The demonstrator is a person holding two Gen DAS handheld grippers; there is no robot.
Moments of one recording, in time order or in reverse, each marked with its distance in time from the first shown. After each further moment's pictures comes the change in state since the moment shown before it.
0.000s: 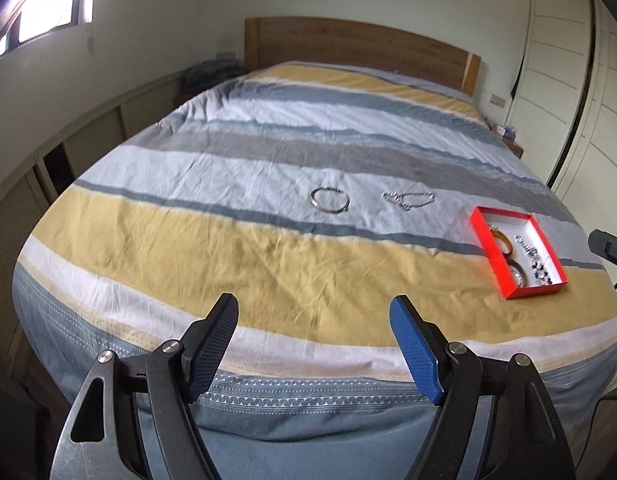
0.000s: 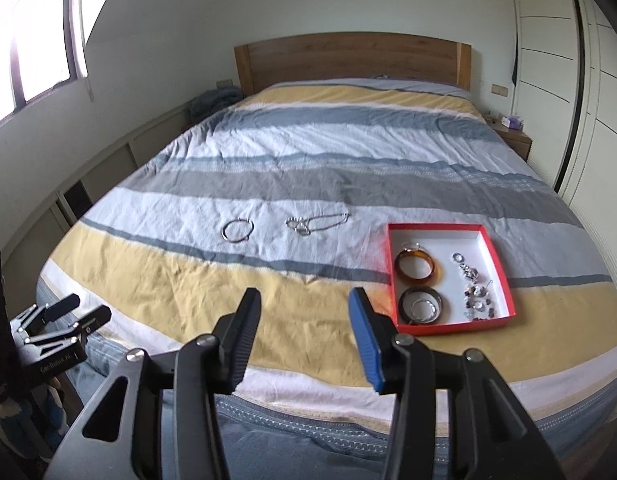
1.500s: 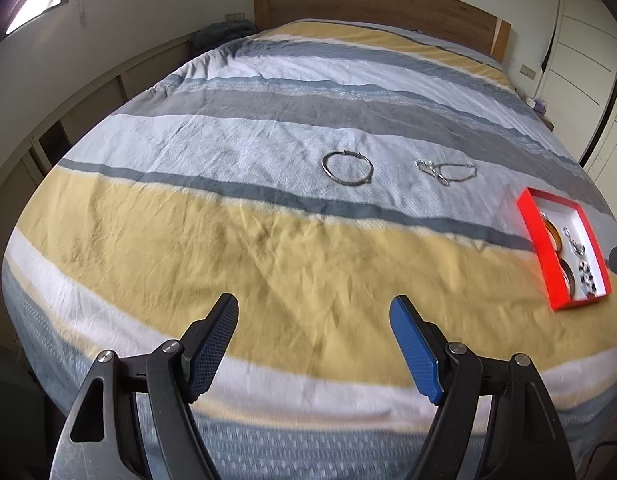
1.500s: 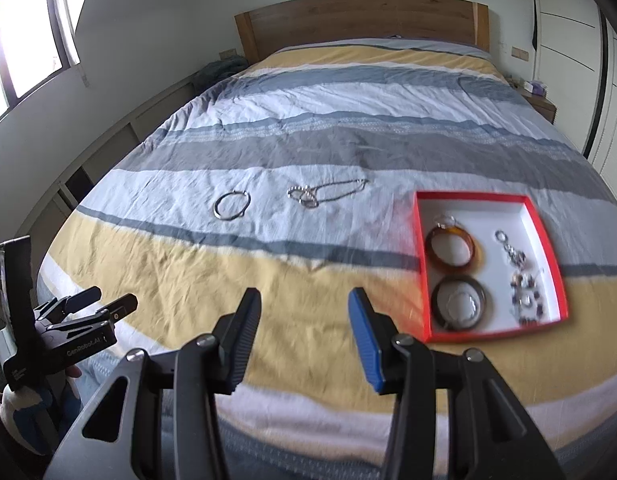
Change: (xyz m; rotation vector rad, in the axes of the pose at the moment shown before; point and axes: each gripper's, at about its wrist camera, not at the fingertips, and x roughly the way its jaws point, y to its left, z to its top) left arm 0.105 -0.007 0.031 -0.014 0.141 0.063; right arm 0.099 -0.024 0.017 0.034 0.108 0.085
